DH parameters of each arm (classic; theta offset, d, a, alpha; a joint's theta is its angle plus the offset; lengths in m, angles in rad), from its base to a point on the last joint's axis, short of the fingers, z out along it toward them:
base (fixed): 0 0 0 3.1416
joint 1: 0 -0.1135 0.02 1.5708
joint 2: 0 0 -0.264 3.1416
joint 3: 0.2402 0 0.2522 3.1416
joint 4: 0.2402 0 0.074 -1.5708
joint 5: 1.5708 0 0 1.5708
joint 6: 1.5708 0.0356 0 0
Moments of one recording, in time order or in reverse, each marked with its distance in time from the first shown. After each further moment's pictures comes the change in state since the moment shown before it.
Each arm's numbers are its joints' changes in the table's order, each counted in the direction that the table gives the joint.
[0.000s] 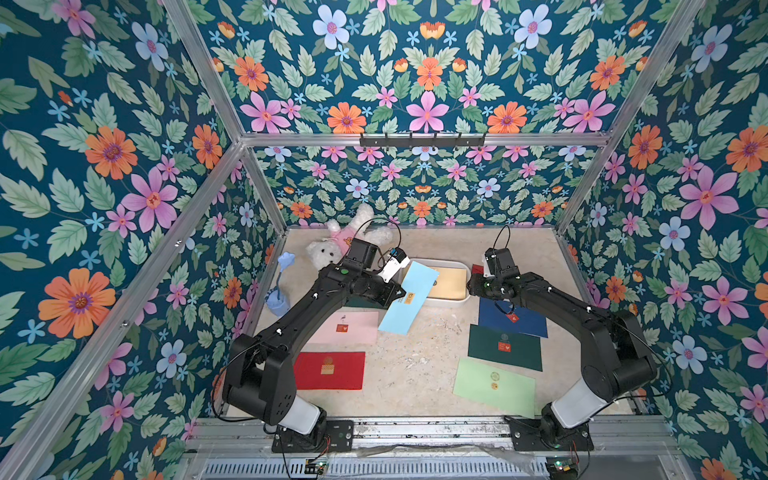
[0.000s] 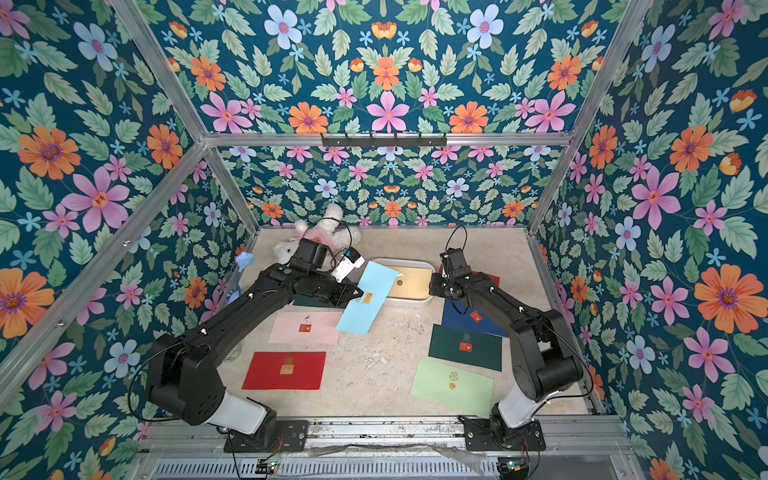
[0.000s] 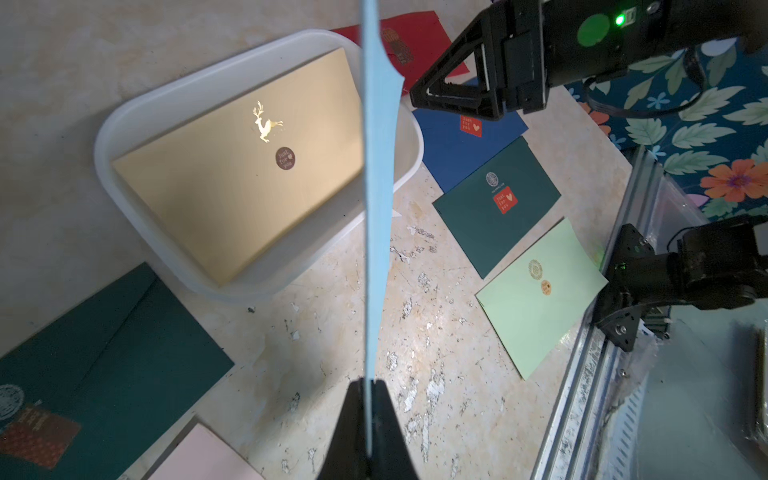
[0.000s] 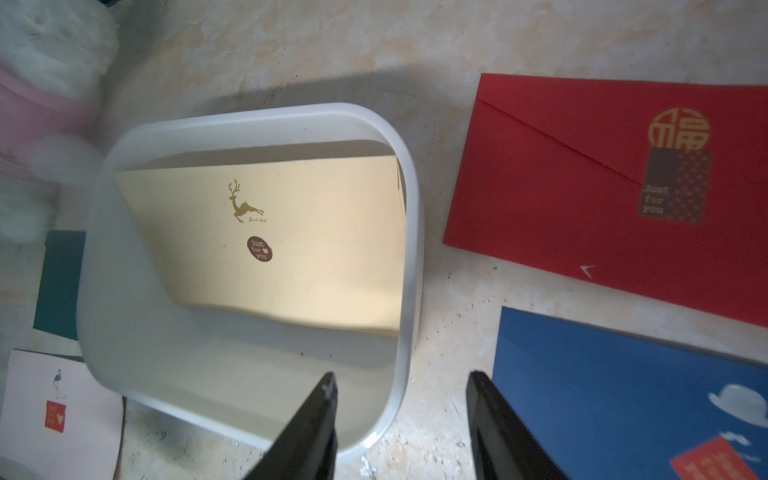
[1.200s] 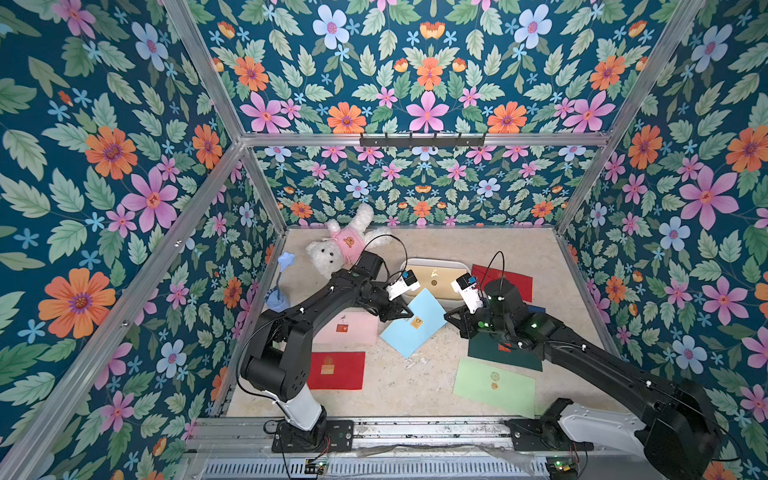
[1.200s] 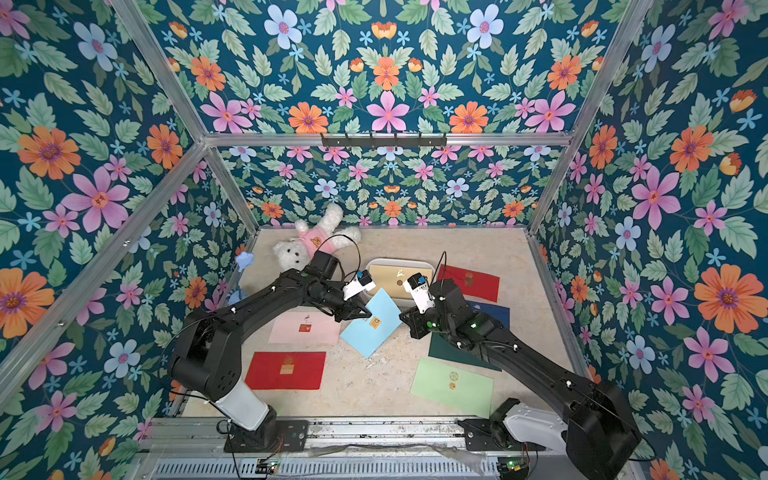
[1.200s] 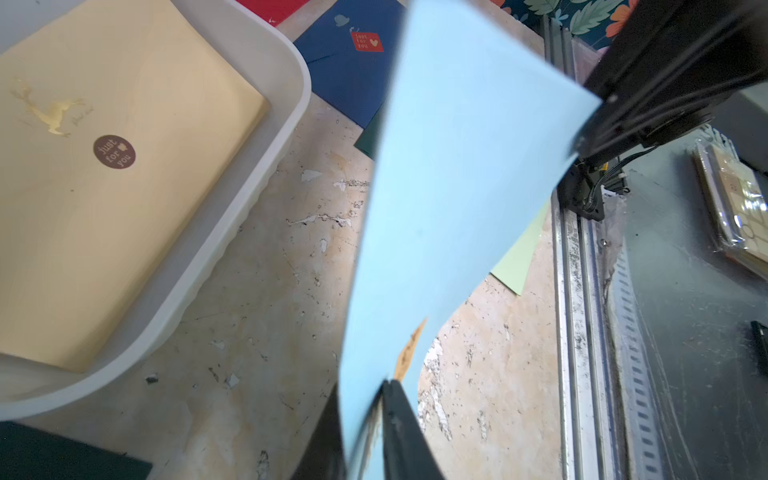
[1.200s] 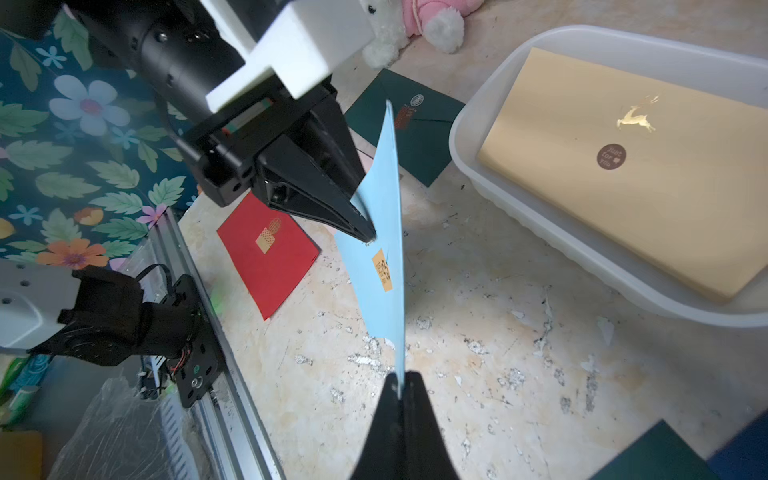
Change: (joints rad) left arm -0.001 0.154 -0.079 0.006 0.260 0.454; right arm -0.313 -0.482 -0.293 -0.096 -0.275 -0.209
